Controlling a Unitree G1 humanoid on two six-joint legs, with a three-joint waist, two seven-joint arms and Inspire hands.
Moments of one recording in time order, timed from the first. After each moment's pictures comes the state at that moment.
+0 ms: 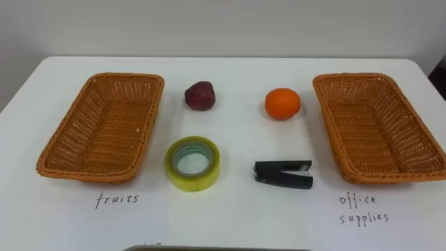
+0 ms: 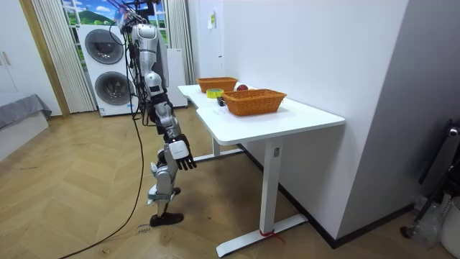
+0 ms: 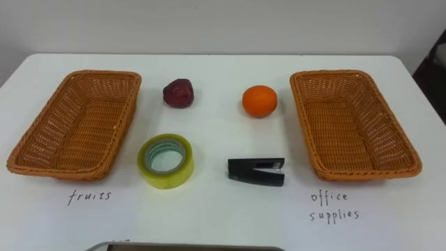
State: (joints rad) left arm 0.24 0.15 0.10 1.15 -0.13 -0.02 0.14; right arm 0.16 -0.18 0.05 1.22 0.41 -0.02 0.00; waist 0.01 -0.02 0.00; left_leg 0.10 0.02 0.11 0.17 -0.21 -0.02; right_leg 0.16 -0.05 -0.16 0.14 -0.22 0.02
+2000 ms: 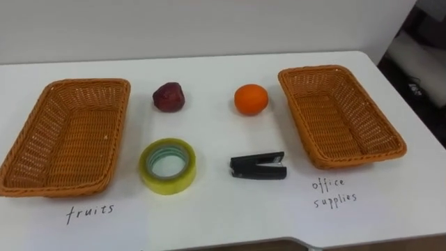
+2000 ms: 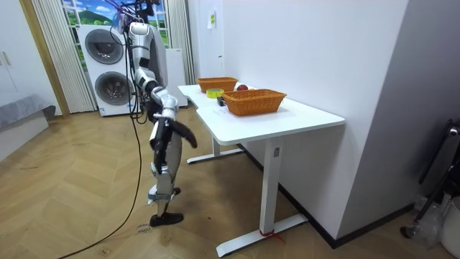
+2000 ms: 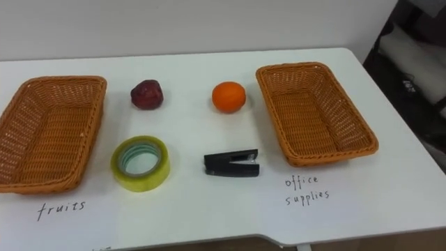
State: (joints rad) left arm 0.32 0.19 0.29 1.03 -0.07 0.10 0.14; right arm 0.14 -0.28 -0.68 0.58 0.66 0.00 -0.85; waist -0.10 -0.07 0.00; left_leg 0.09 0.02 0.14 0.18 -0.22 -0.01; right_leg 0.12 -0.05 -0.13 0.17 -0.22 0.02
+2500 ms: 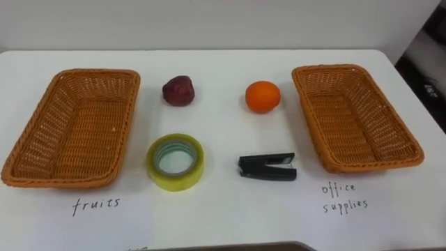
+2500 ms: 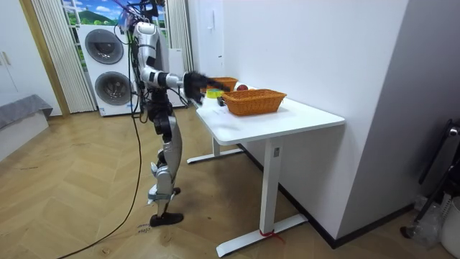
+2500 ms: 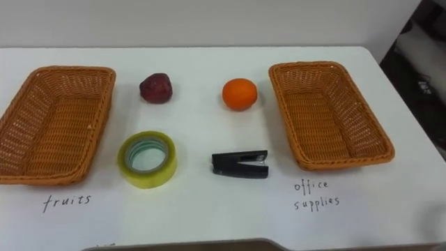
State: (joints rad) left arm 0.31 0.19 0.27 1.04 -0.05 0.06 0.14; right arm 0.12 -0.31 -0.57 0.10 0.24 -0.06 -0.98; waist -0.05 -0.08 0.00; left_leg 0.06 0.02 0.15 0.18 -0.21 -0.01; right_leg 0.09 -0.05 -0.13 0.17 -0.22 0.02
